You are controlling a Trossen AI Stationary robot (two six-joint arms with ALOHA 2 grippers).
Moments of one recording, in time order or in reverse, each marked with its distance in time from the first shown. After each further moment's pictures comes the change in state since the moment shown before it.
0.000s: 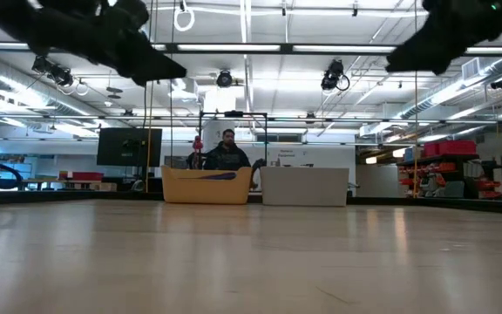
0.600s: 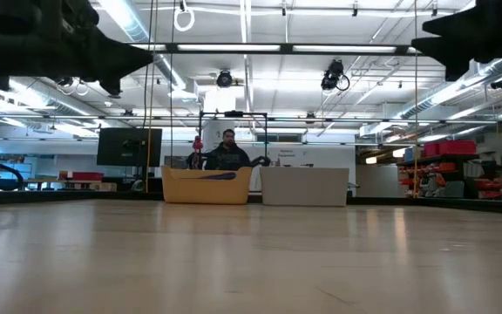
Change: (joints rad) left arm -0.123 -0.282 -0.353 0.388 -0.017 -0.104; right arm 0.000 -0.546 -0.359 0.296 -0.223 -0.124
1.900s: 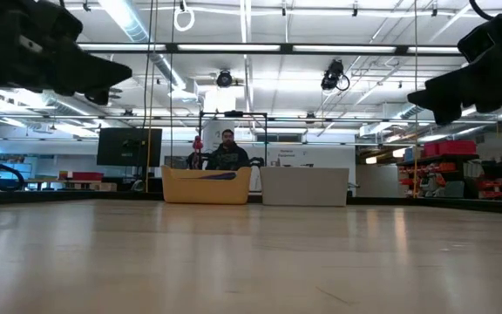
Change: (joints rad) left arm -0.073 -0.185 -0.076 -0.191 0.033 0.039; right arm 0.000 0.098 -0.181 0.056 -0.172 0.049
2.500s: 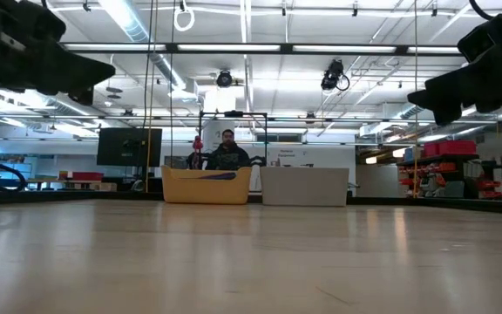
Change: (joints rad) left arm -0.001 -0.417 0.000 -0.409 -0.032 -0.025; right arm 0.000 0.002 0.000 0.001 0.001 0.005
